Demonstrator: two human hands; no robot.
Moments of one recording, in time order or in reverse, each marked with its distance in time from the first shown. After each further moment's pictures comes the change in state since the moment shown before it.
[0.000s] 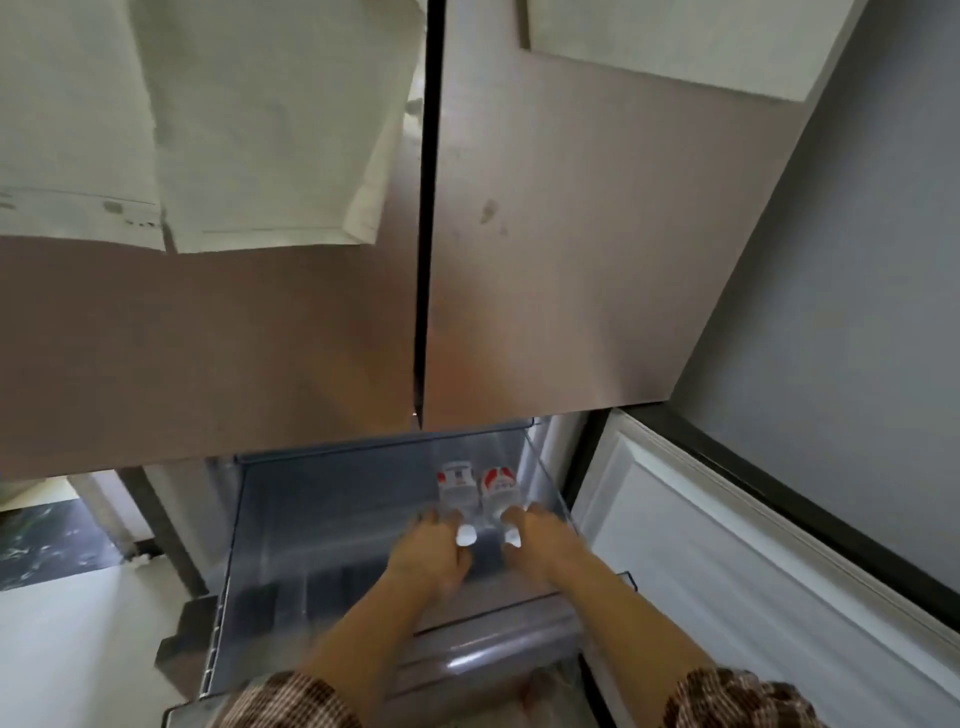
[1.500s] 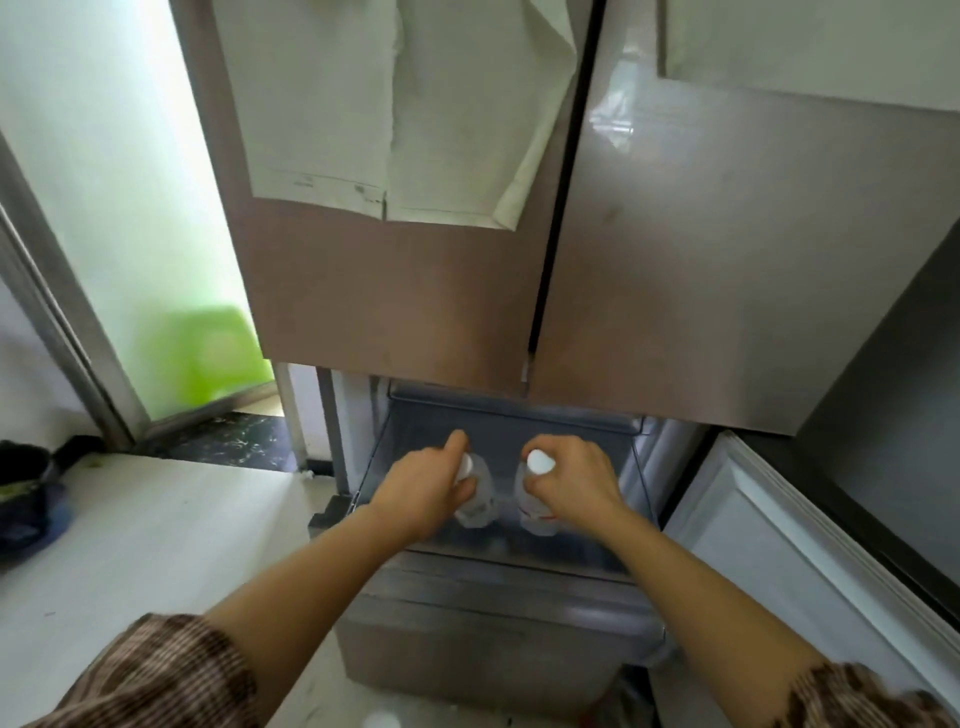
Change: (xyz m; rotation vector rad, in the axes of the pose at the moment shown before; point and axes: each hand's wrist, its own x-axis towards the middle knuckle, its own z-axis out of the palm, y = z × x) left_hand -0.114 -0.022 -0.071 0.019 0.413 -0.108; right_hand -0.045 -0.060 -0.055 0.183 0.269 -0.472
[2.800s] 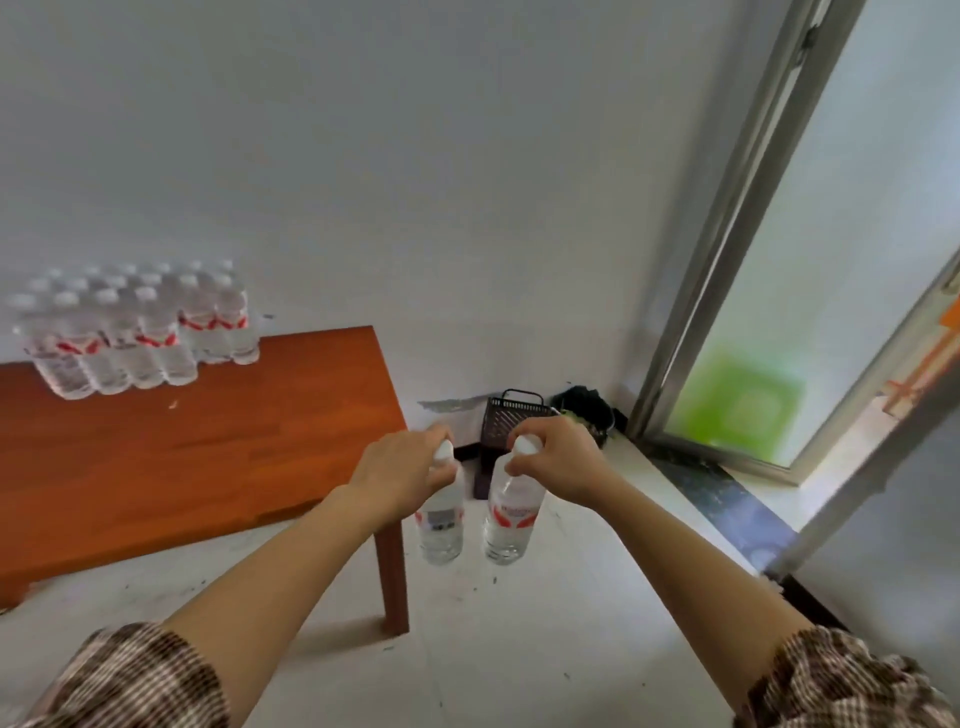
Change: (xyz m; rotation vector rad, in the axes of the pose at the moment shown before) left_hand -0.630 -0.437 -0.207 0.207 0.370 -1.082; right_hand -0.240 -0.674 0.369 0.184 -0.710 -0.997
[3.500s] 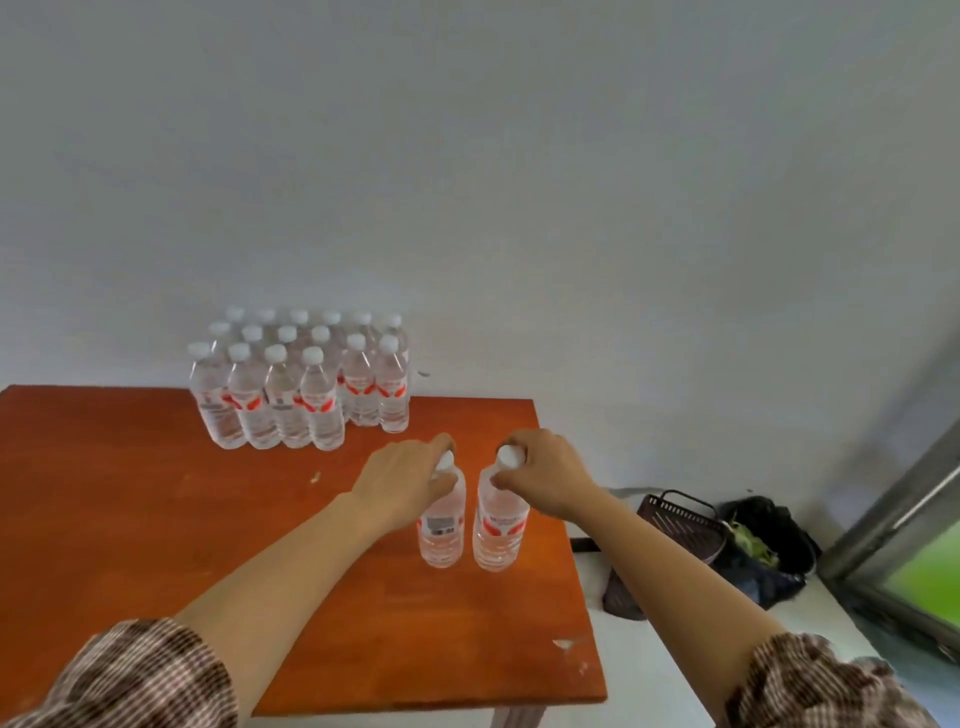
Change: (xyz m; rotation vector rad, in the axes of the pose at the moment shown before) left_hand 0.150 -0.317 -0.062 0.061 0.079 -0.264; right_hand 0.330 -0.197 0.160 -0.065 -0.166 -0.271
